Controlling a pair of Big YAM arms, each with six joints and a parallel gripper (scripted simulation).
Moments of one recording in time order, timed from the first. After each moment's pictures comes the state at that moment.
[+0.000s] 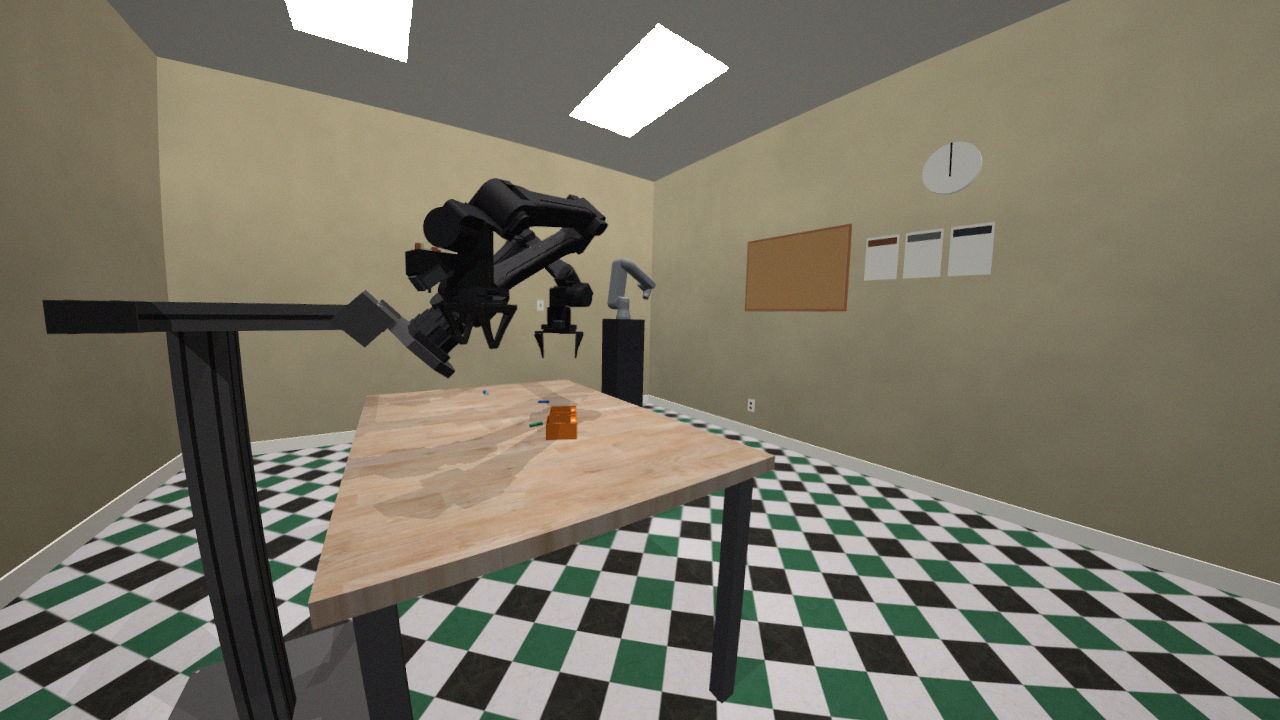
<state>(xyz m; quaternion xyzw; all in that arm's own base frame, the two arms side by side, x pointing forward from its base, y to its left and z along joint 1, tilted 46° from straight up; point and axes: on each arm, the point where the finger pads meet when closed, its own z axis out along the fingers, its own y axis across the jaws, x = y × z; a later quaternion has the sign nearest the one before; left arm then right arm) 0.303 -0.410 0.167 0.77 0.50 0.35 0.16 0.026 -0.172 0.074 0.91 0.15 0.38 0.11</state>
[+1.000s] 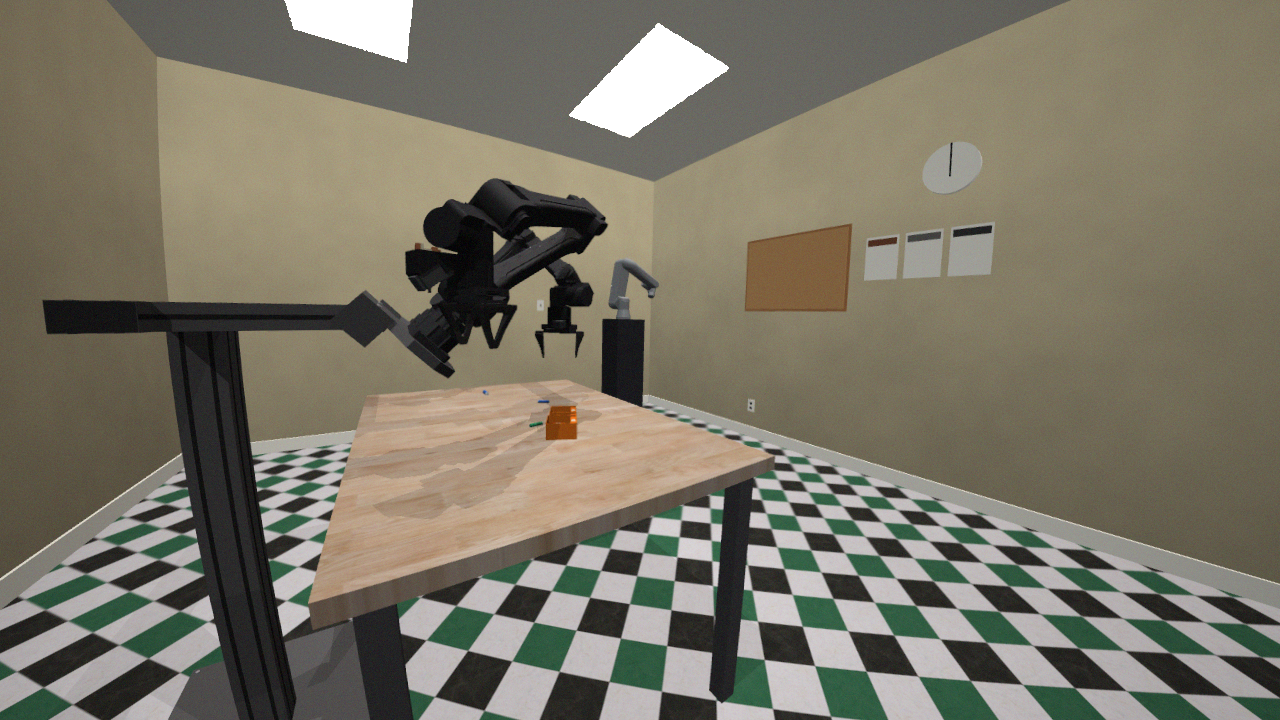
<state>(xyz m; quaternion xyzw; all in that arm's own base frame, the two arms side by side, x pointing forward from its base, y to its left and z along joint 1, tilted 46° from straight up) 0.304 -0.411 0.168 0.77 0.50 0.35 0.16 0.026 -0.172 0.074 0.91 0.15 0.38 0.11</state>
